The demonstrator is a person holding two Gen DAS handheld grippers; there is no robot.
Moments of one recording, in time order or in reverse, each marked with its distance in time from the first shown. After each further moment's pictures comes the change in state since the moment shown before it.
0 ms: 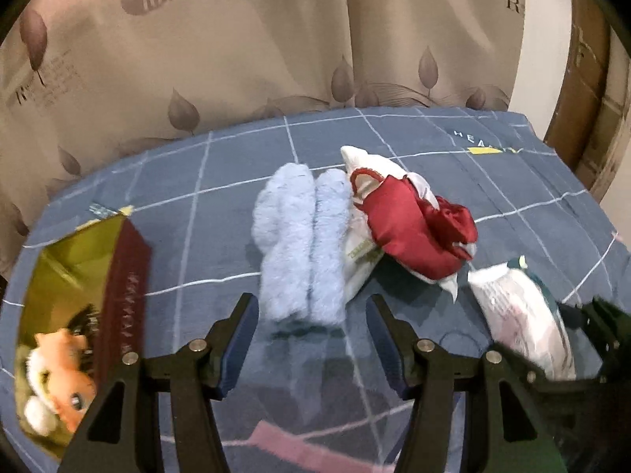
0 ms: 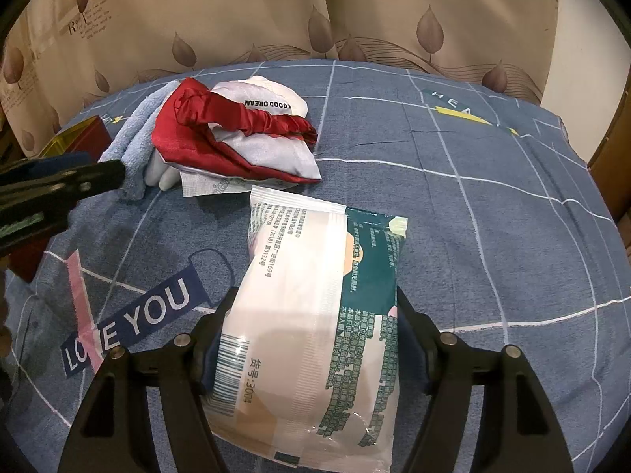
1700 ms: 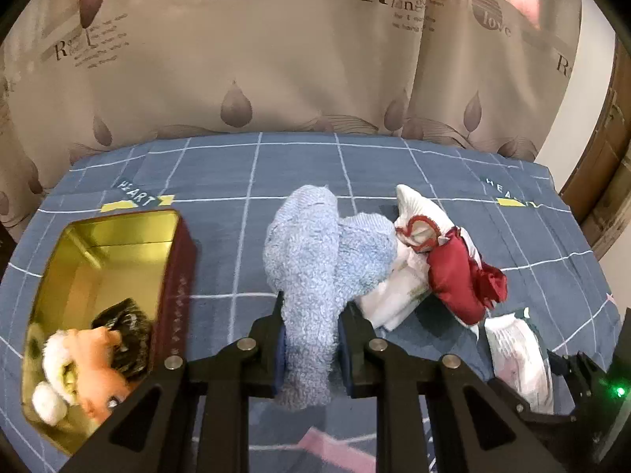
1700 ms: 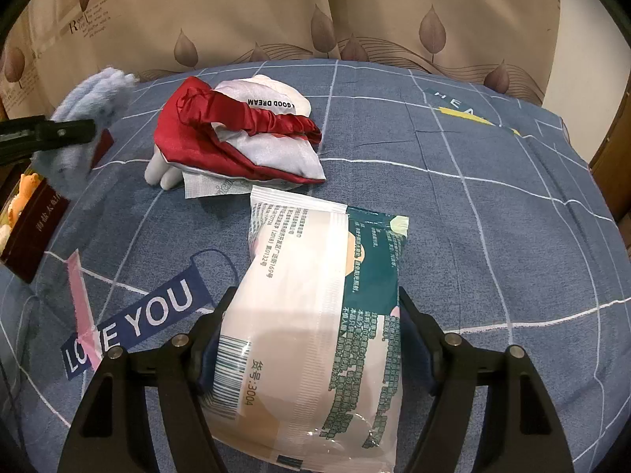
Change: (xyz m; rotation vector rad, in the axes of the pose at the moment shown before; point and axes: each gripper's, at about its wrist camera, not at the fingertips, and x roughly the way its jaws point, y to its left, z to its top) left arm -0.022 0.056 0.016 -0.175 -0.011 0.006; right arm 0.003 0.003 0.001 -0.005 -0.001 -0.002
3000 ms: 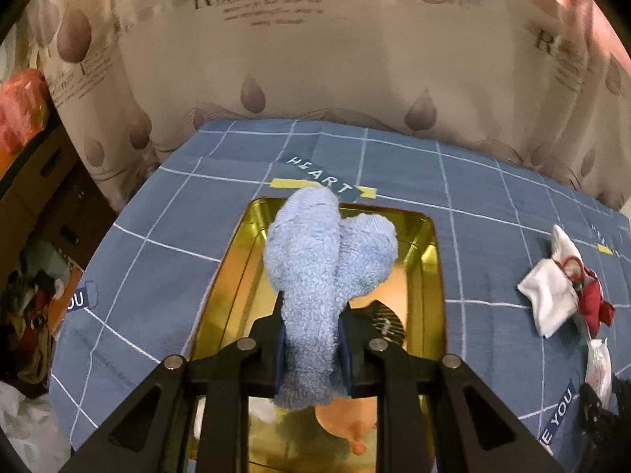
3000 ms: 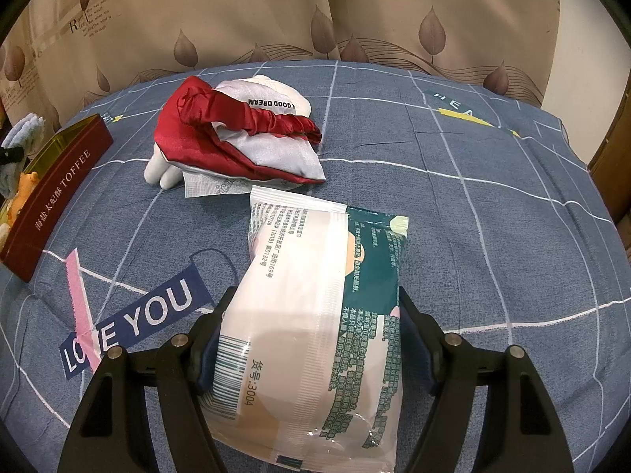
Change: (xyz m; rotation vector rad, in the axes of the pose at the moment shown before) left arm -0.038 0.173 0.000 -0.178 0.045 0.275; right arm 0.000 -0.001 -0.001 0.001 -0.002 0.002
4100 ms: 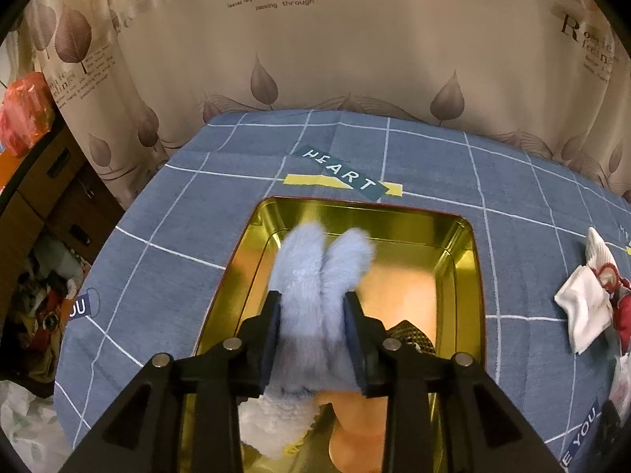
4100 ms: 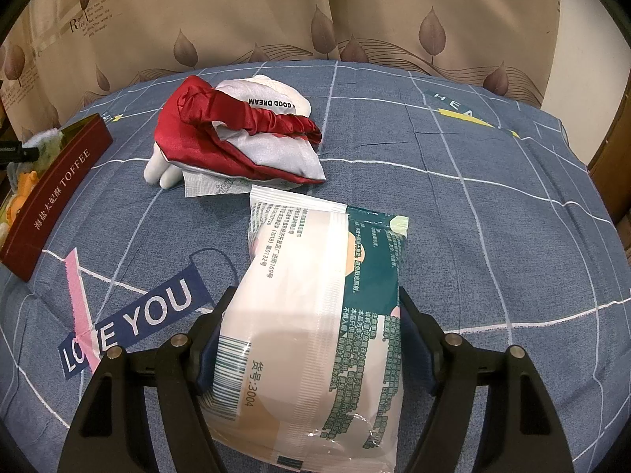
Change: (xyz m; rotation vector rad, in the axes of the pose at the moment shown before) left arm 0.036 -0.003 0.009 0.006 0.022 0.080; right arm 0.000 0.000 0.000 -0.001 -0.002 -0.002
